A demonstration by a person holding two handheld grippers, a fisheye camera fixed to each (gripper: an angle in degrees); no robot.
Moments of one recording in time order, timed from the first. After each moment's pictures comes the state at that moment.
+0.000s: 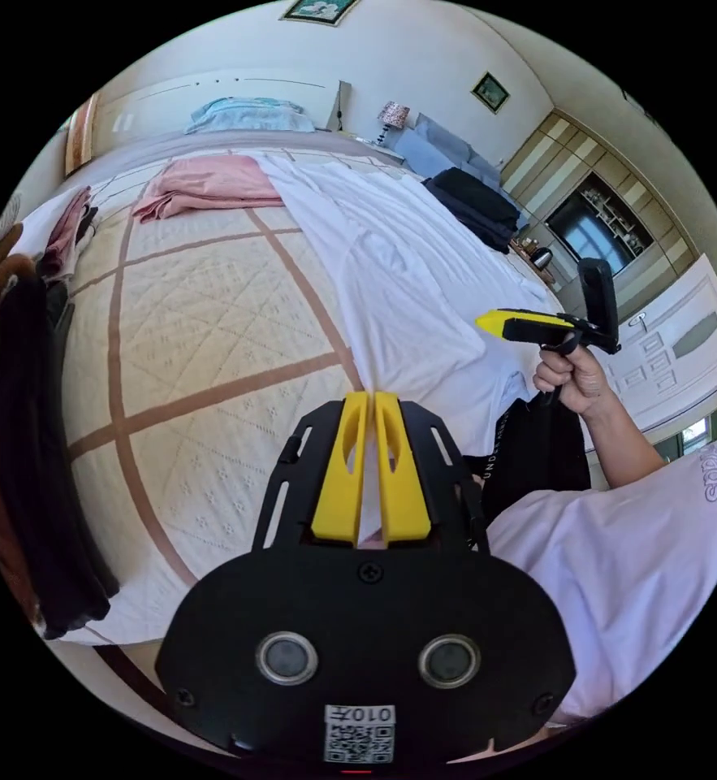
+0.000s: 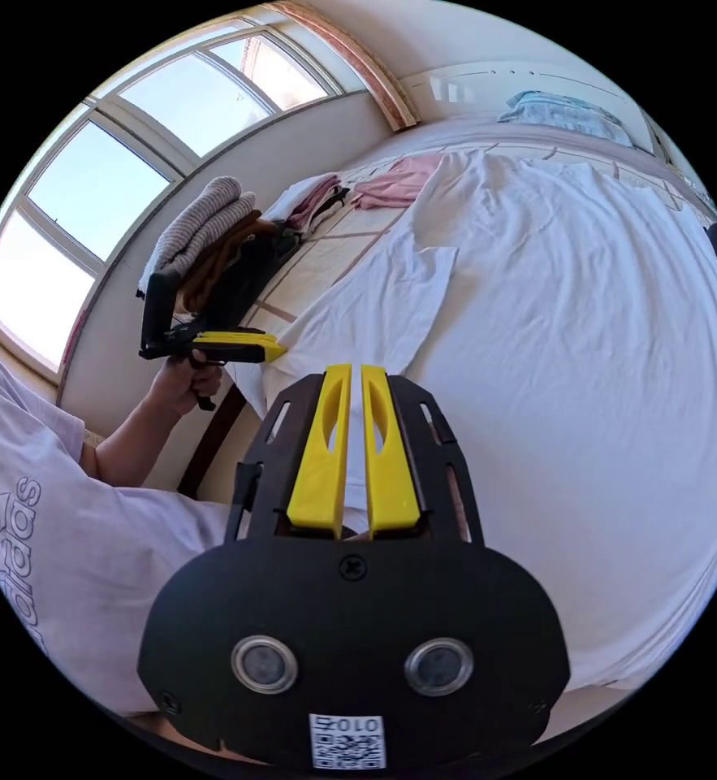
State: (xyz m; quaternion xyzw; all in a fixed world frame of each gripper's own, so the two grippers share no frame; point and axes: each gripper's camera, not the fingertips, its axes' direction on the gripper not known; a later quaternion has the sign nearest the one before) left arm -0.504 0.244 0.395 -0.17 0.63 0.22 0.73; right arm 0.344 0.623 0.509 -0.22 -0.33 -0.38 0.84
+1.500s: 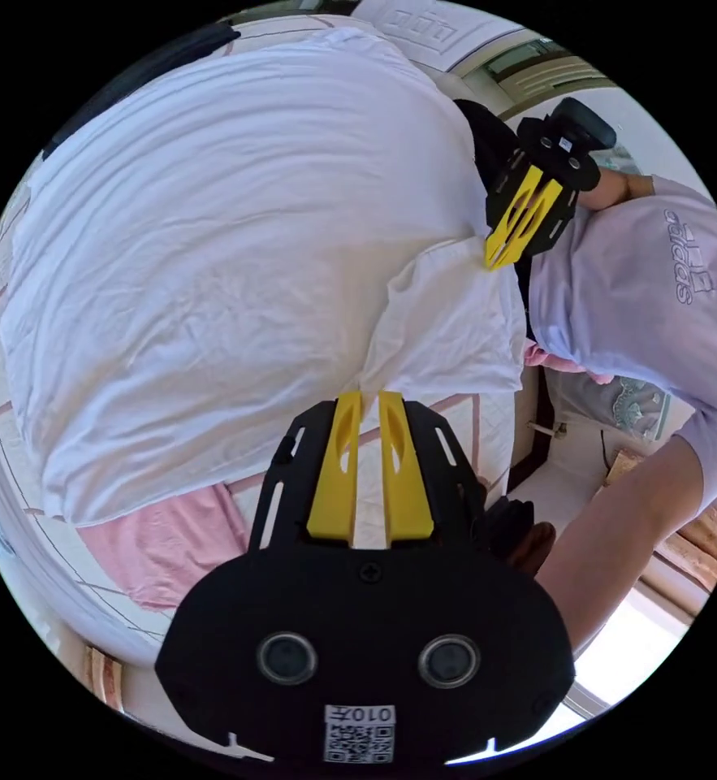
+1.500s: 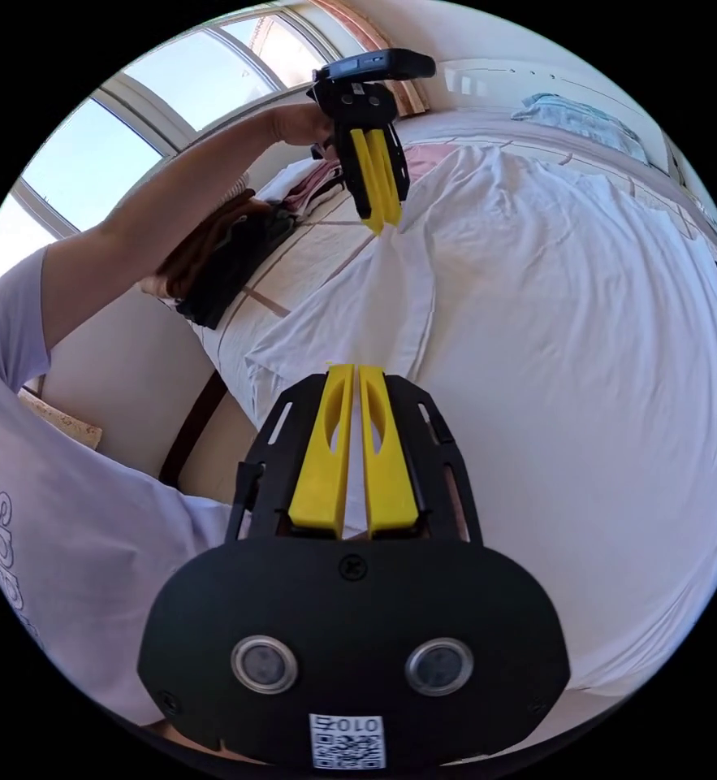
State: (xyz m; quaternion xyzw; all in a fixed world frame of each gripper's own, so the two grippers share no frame) left arm -0.103 -0.099 0.193 -0.11 0.49 0.81 0.31; right arm 0.302 0.648 0.503 -0.22 -0.29 -0.41 0.83
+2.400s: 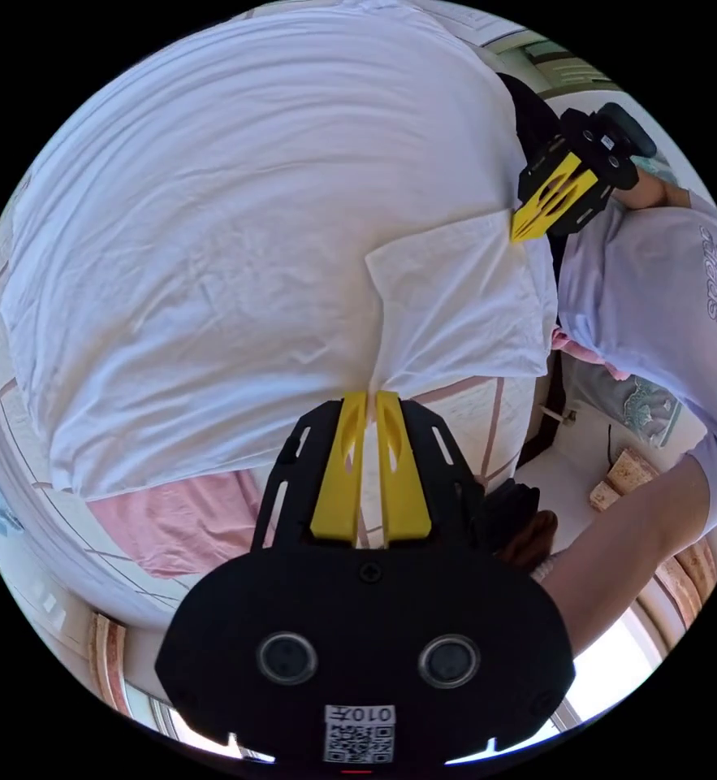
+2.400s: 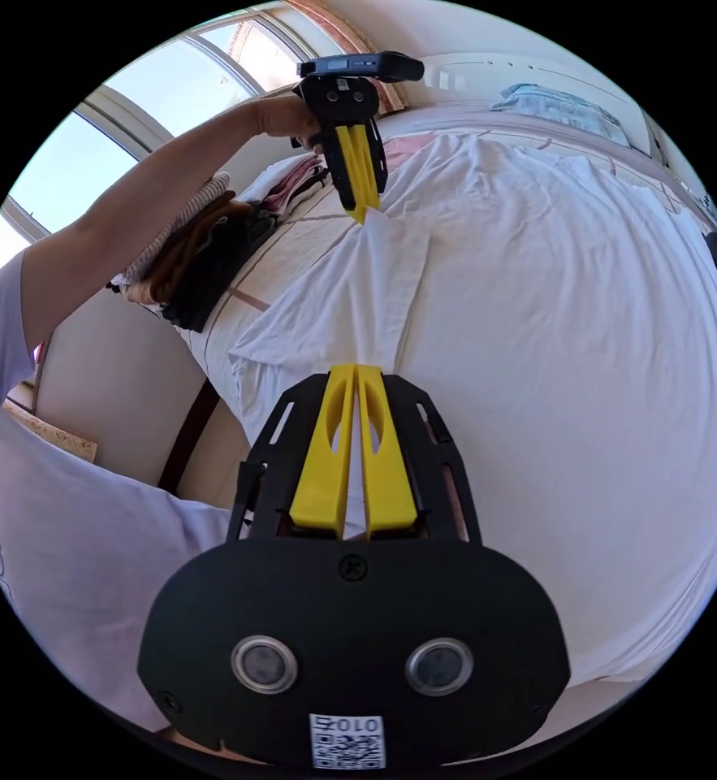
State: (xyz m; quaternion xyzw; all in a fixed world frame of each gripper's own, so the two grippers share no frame) left arm -0.061 -0.102 0.178 -0.13 0.42 0.84 0.33; right arm 0.346 0.657 0.483 -0.22 -0.29 -0.39 0.85
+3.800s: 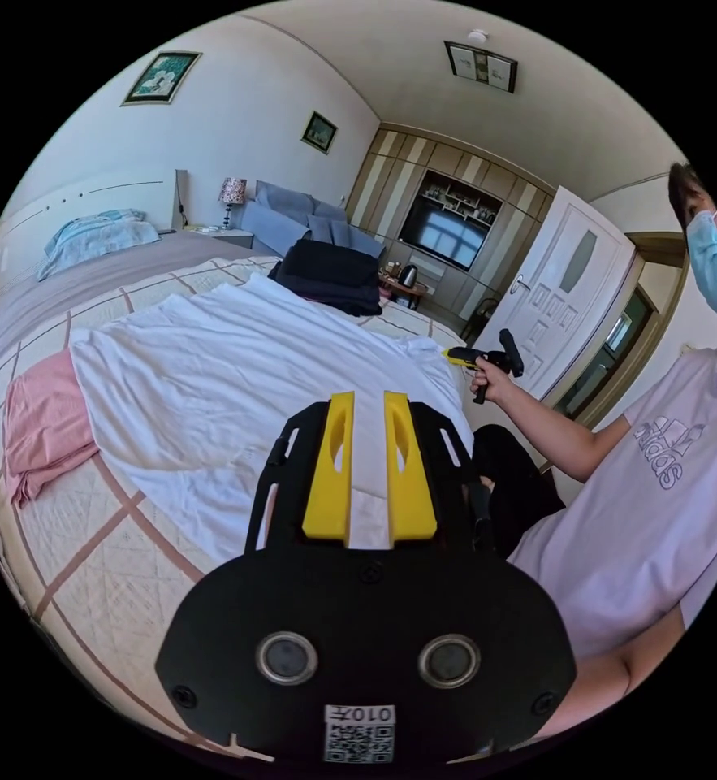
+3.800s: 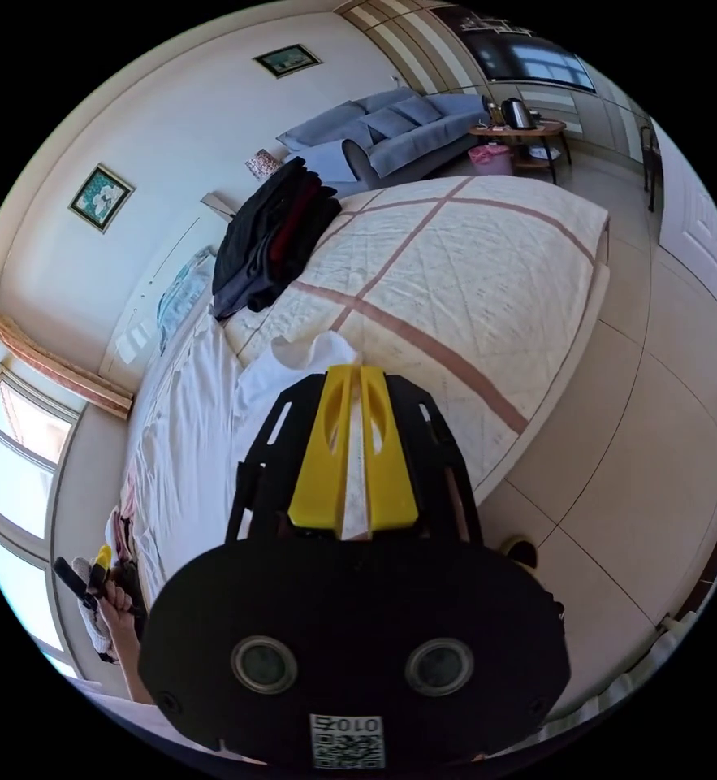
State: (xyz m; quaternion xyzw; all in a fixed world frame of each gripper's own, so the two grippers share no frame) left arm -0.306 0.054 0.294 0.03 0.77 0.27 0.58; right arm 0.821 0.533 0.404 0.01 -0.08 0.17 0.98
